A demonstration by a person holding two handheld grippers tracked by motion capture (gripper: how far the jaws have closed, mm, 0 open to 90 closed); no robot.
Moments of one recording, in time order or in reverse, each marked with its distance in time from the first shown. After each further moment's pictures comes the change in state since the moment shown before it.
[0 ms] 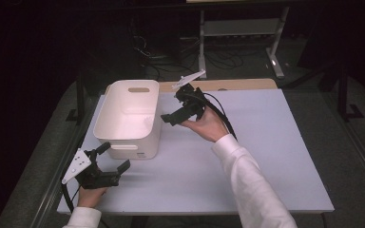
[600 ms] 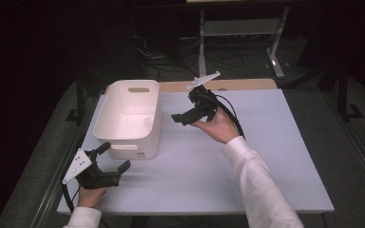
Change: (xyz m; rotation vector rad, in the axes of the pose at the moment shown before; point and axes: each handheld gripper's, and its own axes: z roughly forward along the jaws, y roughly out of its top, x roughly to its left) left arm -0.001 0.000 0.001 -0.002 0.005 -0.001; right arm -0.021 -0.022 -0.013 -0.029 0.005 0.037
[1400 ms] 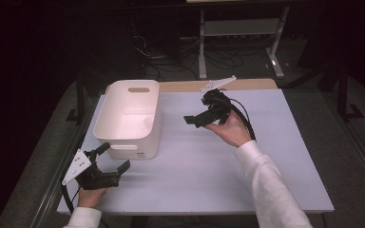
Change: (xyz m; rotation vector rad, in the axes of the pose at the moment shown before) left arm -0.002 0.001 -0.002 0.006 0.011 0.007; right arm -0.018 -0.026 -0.020 -0.024 -0.024 0.011
